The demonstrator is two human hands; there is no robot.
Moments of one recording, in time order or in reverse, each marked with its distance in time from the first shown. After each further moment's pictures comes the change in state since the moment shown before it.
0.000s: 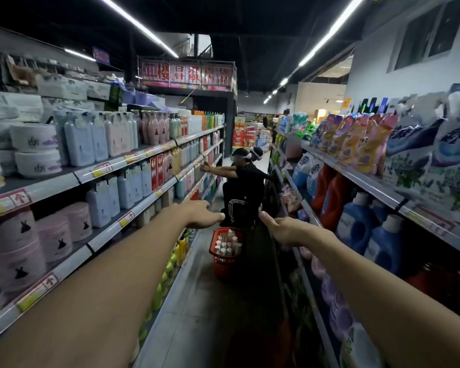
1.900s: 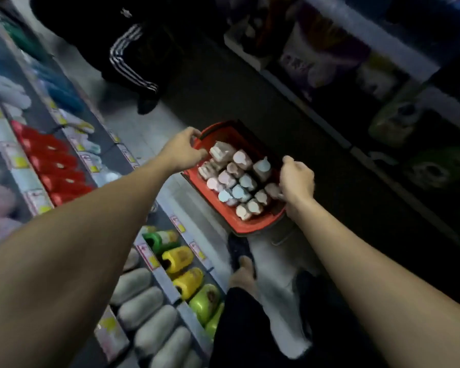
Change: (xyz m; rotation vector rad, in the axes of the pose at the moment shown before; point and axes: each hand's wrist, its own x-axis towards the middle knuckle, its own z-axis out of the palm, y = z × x) left_hand 1.358 -0.202 0.356 -0.075 -0.552 0.375; right_hand 1.209 0.065 0.313 1.336 0.496 1.394
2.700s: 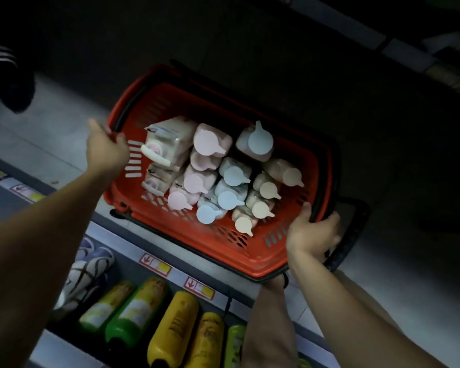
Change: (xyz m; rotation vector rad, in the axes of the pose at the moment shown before) left_hand 0.320 -0.181 0.186 -0.044 0.100 -0.181; right_hand 0.222 0.250 0.160 -0.009 0.697 0.454
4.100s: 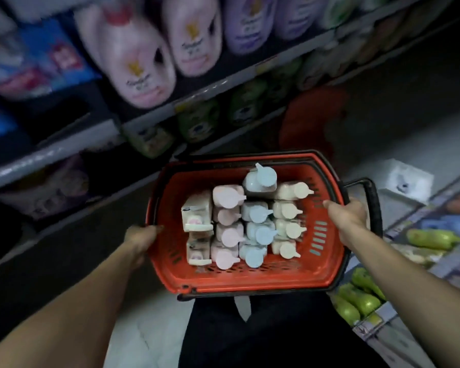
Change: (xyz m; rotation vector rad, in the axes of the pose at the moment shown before) left_hand -0.380 0.404 -0.059 0.300 -0.753 0.293; right_hand 0.023 0.050 -0.515 0.512 0.351 0.492
